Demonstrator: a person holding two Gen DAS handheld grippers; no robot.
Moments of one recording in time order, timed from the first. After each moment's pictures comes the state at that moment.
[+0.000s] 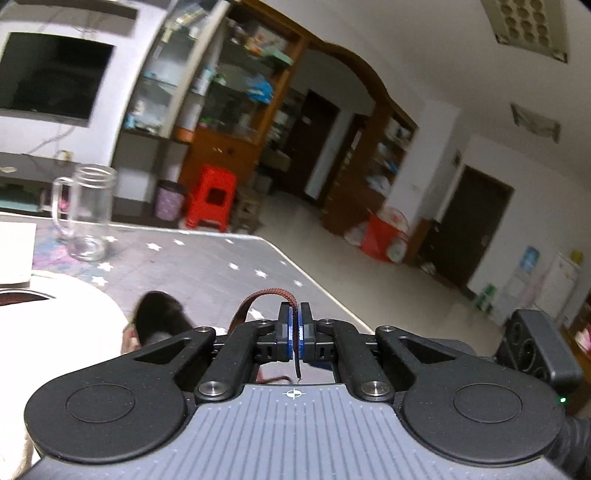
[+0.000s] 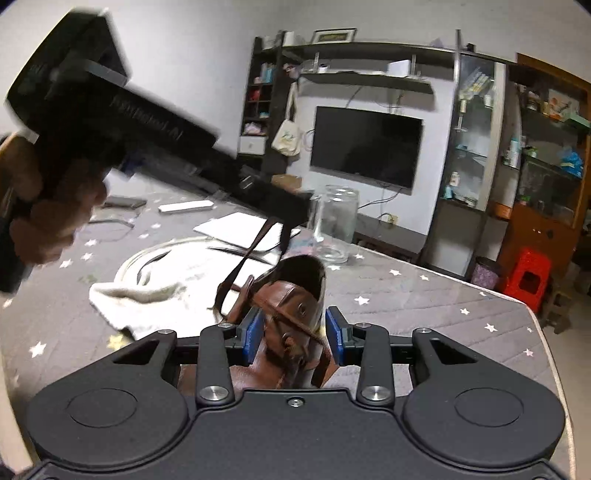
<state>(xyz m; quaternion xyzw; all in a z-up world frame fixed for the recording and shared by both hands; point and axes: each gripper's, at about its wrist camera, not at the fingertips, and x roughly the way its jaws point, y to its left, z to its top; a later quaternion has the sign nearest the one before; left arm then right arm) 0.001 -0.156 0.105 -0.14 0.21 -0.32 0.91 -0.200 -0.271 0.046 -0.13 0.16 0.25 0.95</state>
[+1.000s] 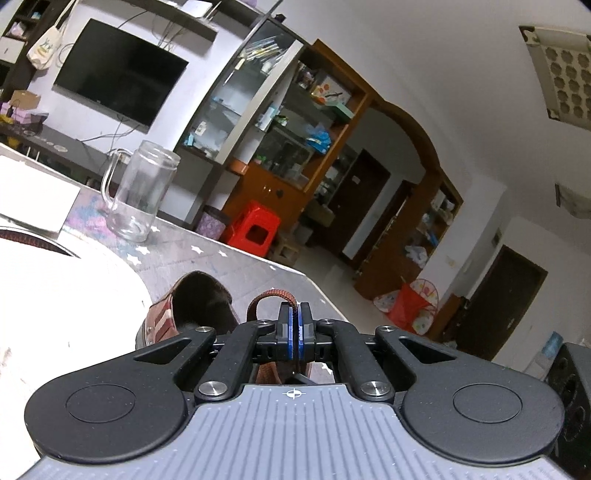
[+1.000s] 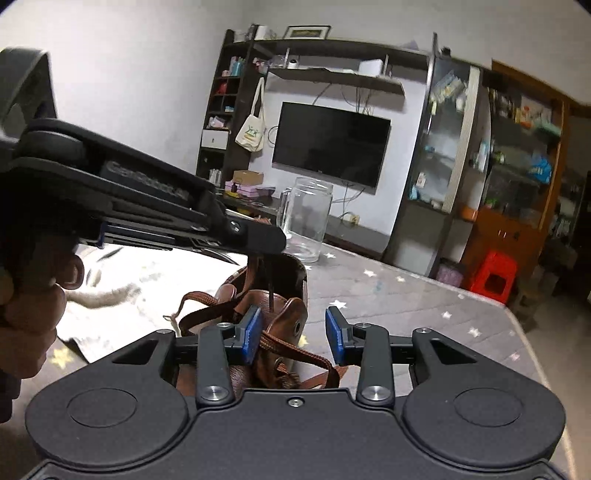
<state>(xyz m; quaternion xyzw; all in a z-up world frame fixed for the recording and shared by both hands) 0.007 -0.158 0.055 -0.25 0.16 -0.25 0.92 -0.180 -0.236 0.020 -0.18 0.14 0.18 0.96</state>
